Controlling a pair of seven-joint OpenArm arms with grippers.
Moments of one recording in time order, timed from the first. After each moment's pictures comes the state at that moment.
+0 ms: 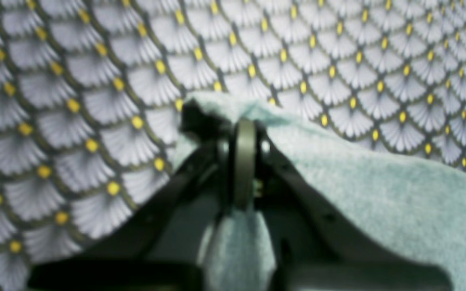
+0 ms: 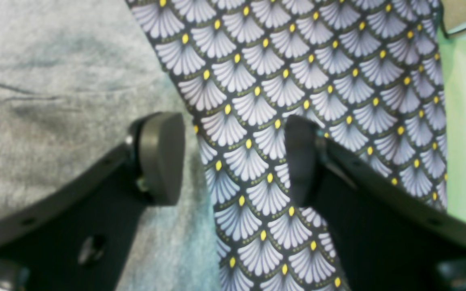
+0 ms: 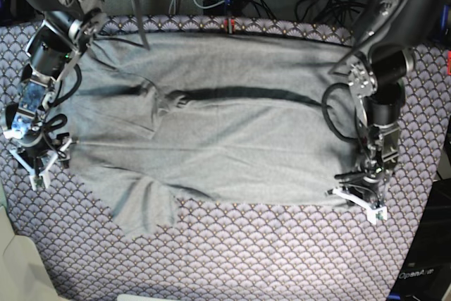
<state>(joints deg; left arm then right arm) -38.5 -11.0 -24.6 23.6 5.7 -15.8 7.7 21.5 10.8 41.0 57.5 -35.9 40.1 -13.7</state>
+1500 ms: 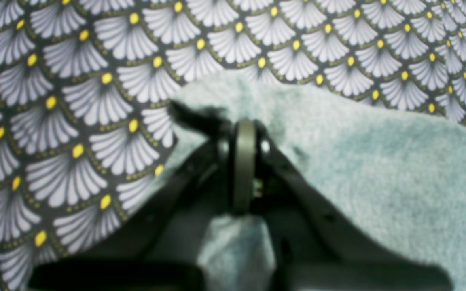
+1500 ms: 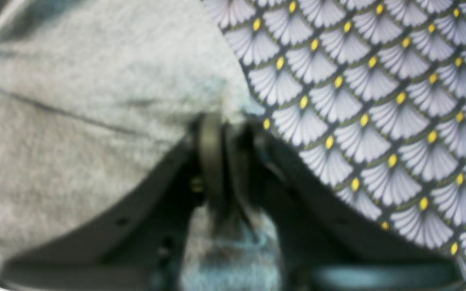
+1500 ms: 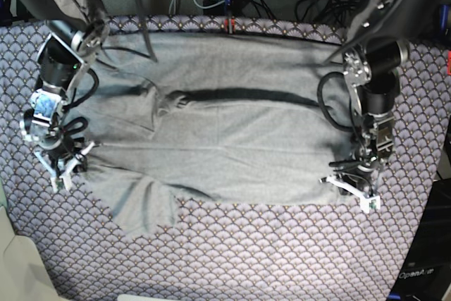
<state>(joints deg) -35.1 -10.0 -24.6 24.3 5.6 -16.2 7.3 25.3 9.4 40.8 45.7 -36.0 40.1 -8.3</state>
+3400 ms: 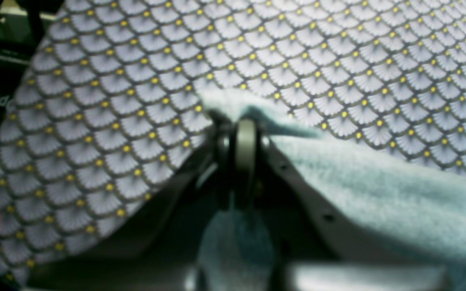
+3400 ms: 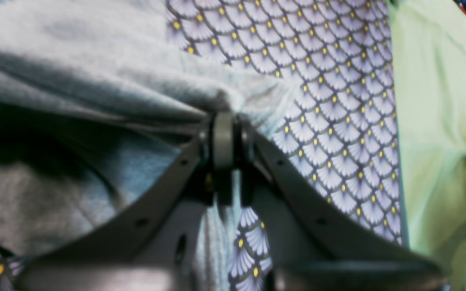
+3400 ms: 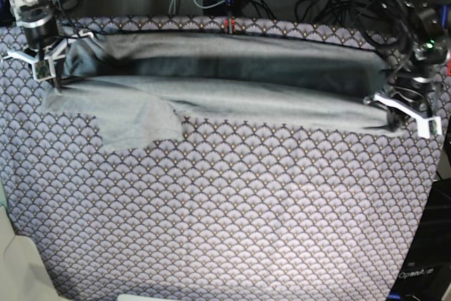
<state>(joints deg) 11.3 -8.9 -33.3 105.9 -22.2 -17.1 46.3 -25.8 -2.1 41.8 106.4 -19.1 40.5 -4.9</state>
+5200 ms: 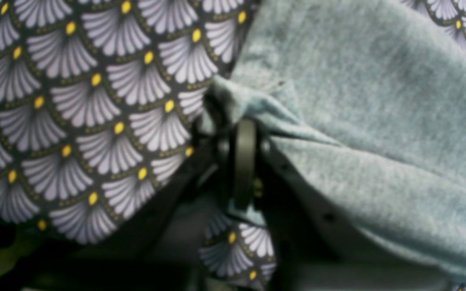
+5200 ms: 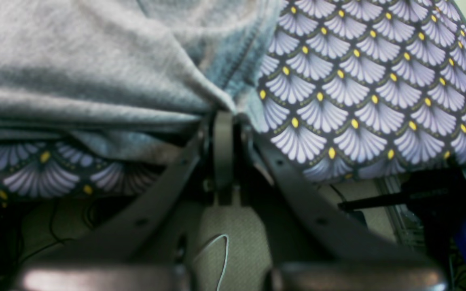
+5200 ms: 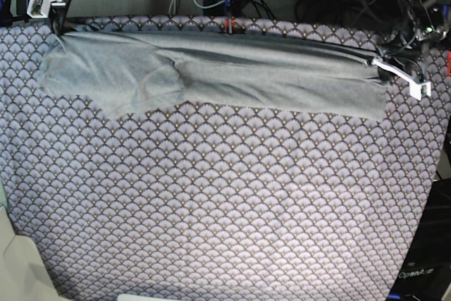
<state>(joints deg) 16.4 -11.3 -33.5 89.5 -24.5 -18.3 46.9 -29.3 -6.5 54.8 81.0 -19.3 40.5 21.9</state>
